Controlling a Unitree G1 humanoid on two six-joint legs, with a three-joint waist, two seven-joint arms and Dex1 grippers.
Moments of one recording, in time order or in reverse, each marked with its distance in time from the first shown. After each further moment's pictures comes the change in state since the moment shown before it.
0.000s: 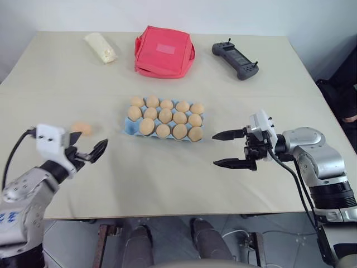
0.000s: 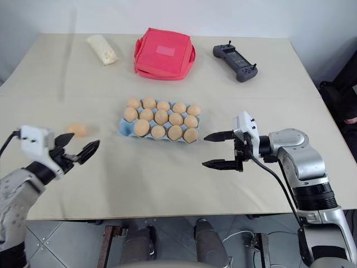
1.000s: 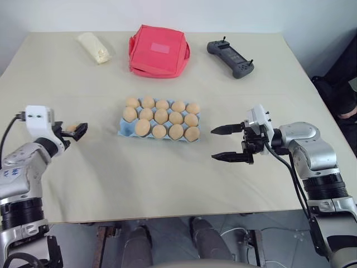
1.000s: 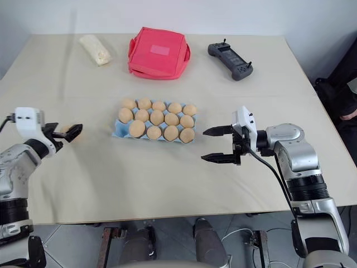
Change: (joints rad) left arm -0.507 0.113 -0.211 0.735 0.179 -0.123 0.009; right arm -0.060 0.042 0.009 0.095 -0.041 -0.059 0.015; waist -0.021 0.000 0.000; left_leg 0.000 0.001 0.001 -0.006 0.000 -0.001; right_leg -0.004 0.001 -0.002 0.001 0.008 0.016
